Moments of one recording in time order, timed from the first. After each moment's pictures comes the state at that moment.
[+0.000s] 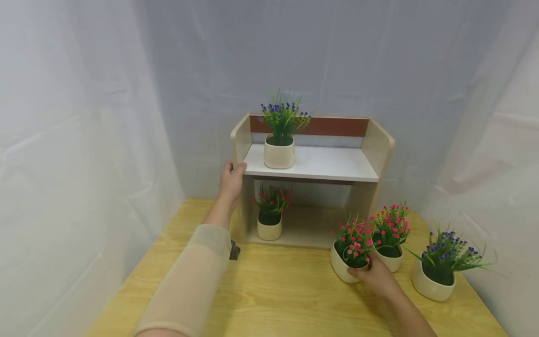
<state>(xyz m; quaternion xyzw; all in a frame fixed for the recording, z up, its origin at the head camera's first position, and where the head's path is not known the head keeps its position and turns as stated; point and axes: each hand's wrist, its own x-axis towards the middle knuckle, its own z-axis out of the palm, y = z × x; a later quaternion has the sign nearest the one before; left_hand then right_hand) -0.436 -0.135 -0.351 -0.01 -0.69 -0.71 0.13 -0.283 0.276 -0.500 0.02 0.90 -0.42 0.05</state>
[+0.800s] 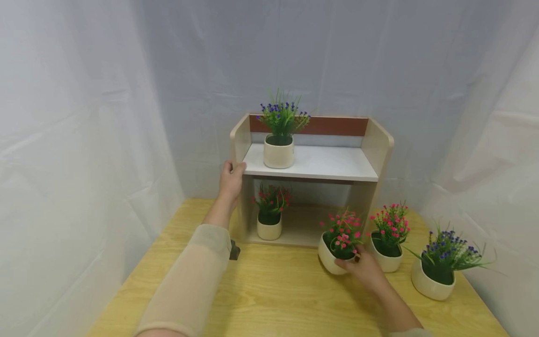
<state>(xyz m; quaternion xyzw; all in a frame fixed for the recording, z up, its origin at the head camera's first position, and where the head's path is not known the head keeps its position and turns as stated) -0.435 -0.135 -0.350 -0.01 -0.69 -0.71 0.13 -0.292 0.246 -0.493 0.01 0.88 -0.47 0.03</state>
